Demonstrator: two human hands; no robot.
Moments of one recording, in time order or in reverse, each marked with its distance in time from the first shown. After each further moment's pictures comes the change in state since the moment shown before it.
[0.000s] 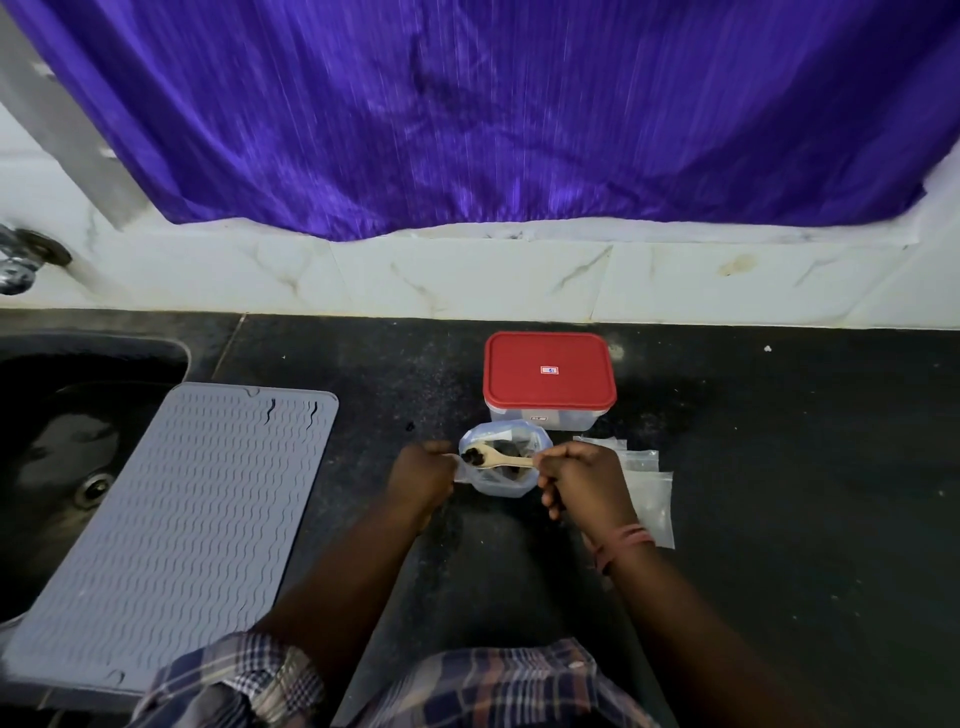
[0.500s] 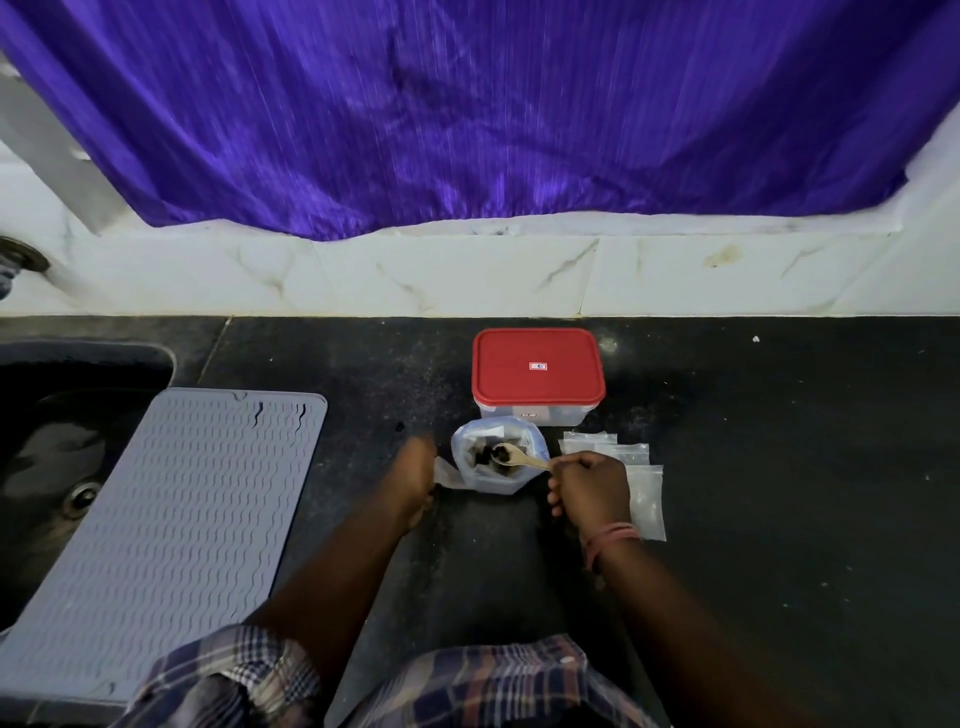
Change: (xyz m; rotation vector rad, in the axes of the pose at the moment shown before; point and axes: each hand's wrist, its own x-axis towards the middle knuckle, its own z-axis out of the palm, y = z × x) left_hand 0.008 -0.001 0.004 -0.249 -0.035 -0.136; right_hand 0.011 0.020 -0.006 -0.075 0.246 0.136
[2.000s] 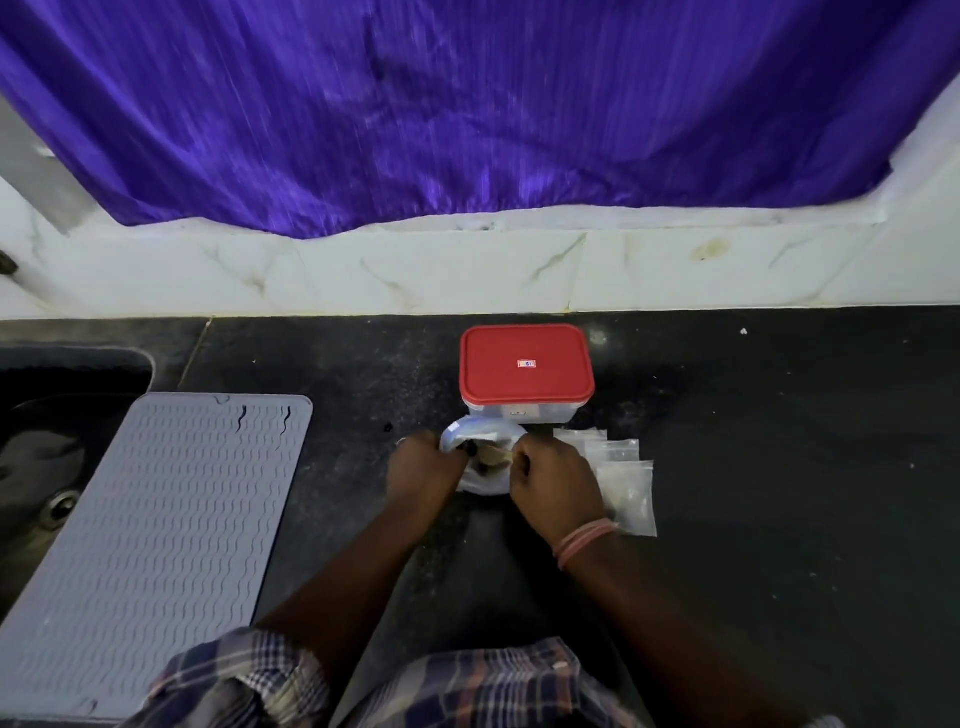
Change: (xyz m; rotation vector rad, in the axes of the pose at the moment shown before) left_hand -0.019 0.006 0.024 0.616 0.180 0.311; right_hand 0.001 0.000 0.013 -0.809 0.003 -0.768
